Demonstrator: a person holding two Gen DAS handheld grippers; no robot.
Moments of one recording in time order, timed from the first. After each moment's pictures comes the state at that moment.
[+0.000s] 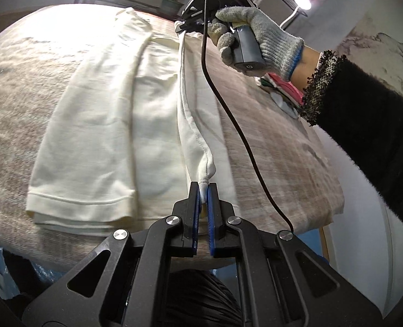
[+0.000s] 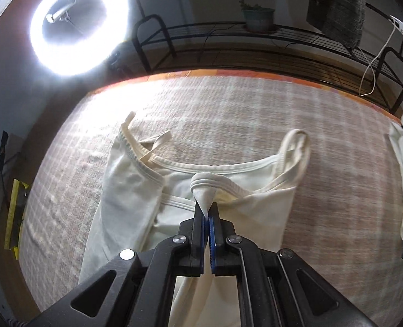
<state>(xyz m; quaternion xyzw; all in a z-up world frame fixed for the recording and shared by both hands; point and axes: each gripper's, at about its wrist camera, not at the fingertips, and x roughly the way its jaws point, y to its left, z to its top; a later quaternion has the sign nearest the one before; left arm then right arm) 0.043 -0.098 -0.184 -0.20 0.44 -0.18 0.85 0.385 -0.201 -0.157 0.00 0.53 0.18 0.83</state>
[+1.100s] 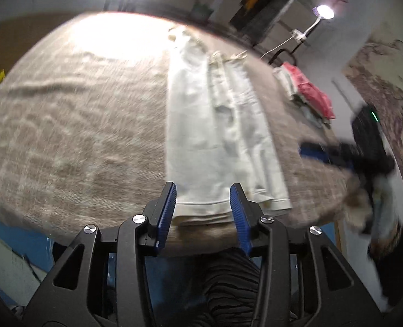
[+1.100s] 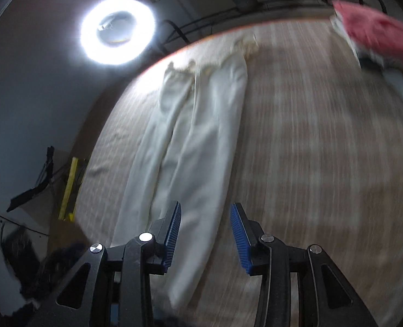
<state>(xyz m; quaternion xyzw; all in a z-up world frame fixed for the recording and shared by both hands) 0.034 0.020 -0.150 -0.19 0.47 -0.13 0.85 0.143 -0.312 -0.150 0.15 0.54 0.24 0.79</state>
